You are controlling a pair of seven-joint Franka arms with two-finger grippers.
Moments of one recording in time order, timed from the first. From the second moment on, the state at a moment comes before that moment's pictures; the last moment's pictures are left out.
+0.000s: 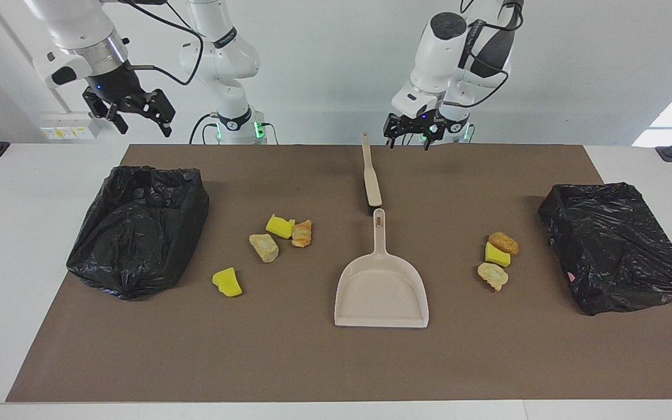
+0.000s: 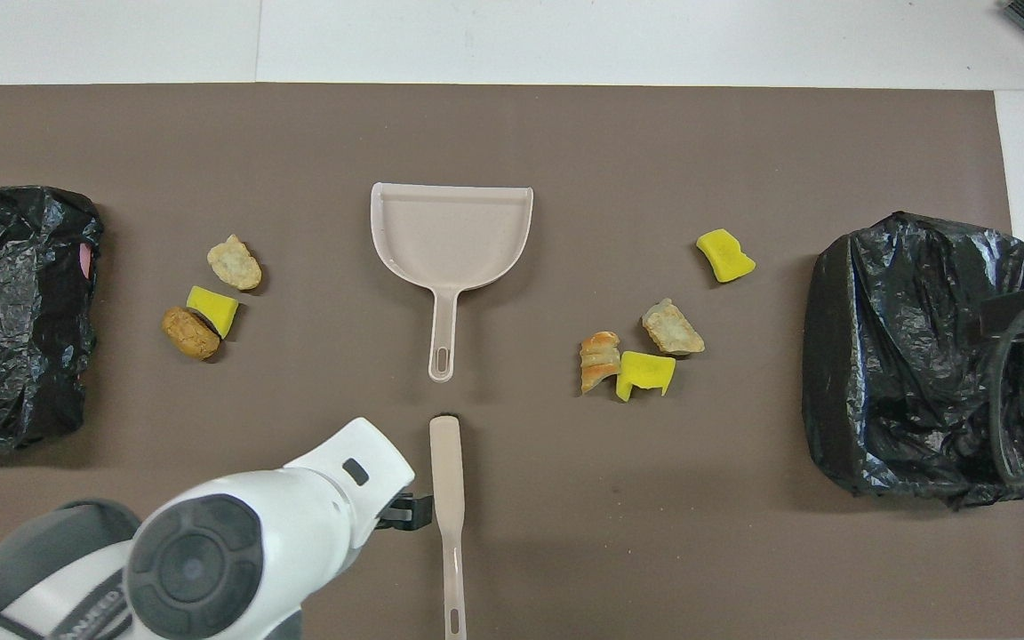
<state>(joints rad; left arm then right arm) -0.67 -0.34 -0.03 -2.34 -0.08 2.02 -0.57 -0.06 -0.07 0.01 -1.56 0.02 1.44 0.07</state>
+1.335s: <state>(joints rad) -0.90 -0.12 -0.02 -2.46 -0.08 2.24 -0.77 0.02 0.01 0.02 -1.65 0.03 1.67 0.00</state>
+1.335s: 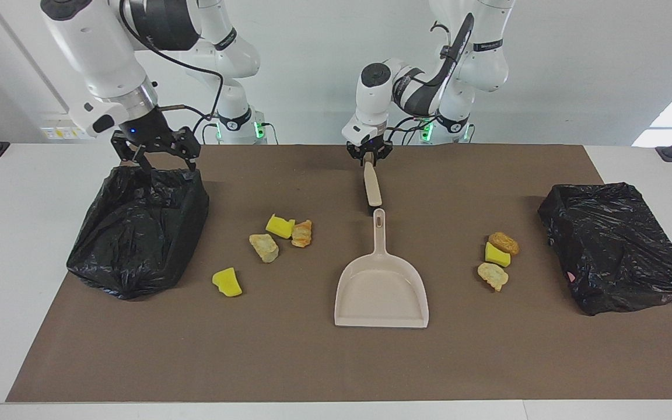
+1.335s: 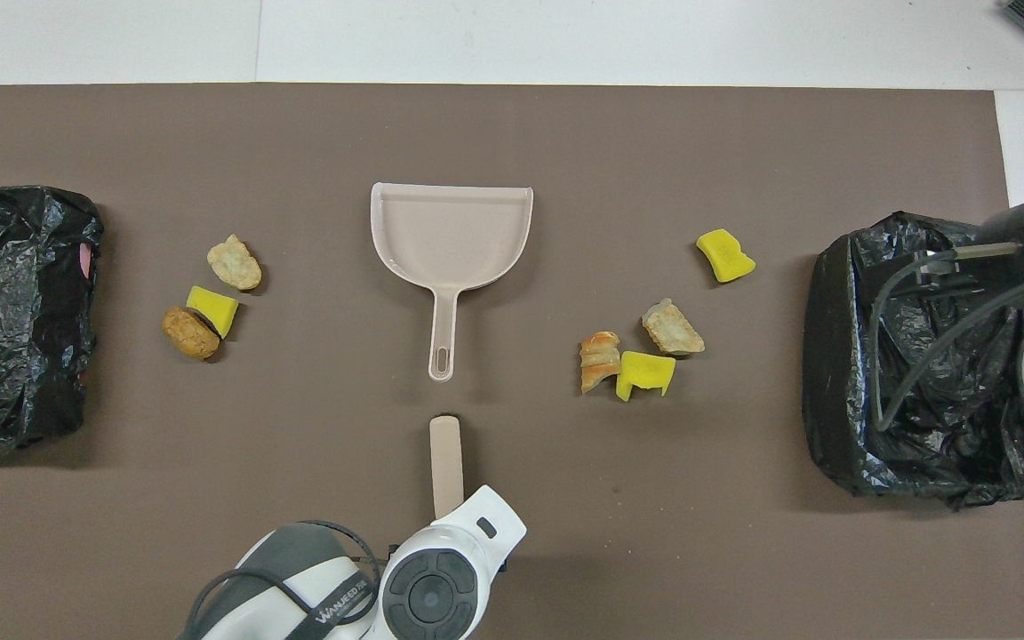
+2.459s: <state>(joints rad) -0.54 -0.33 0.01 -2.27 -0.06 1.79 -0.54 0.21 0.20 0.03 -1.76 0.08 2.02 0.19</state>
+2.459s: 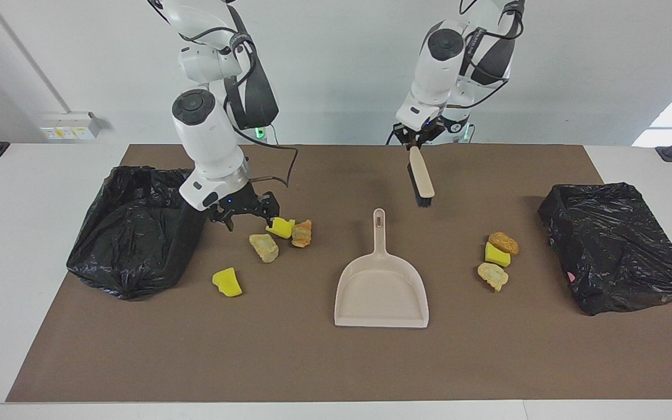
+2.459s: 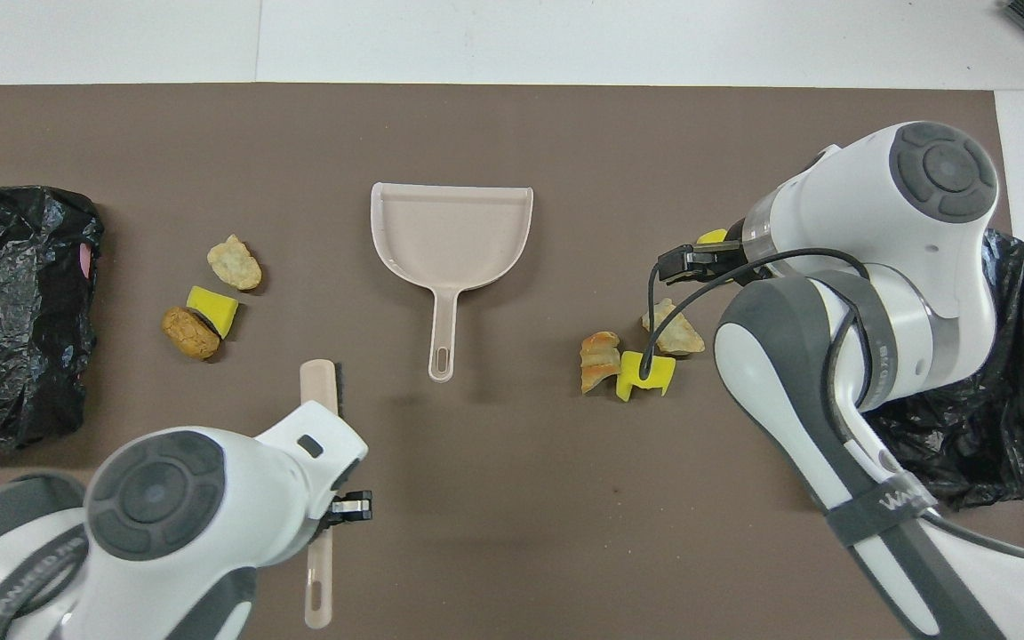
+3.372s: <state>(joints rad) -0.03 -0.14 0.02 -2.08 0.00 1.82 -0.02 0.60 0.35 0.03 -1.72 -0.08 2.24 0.73</state>
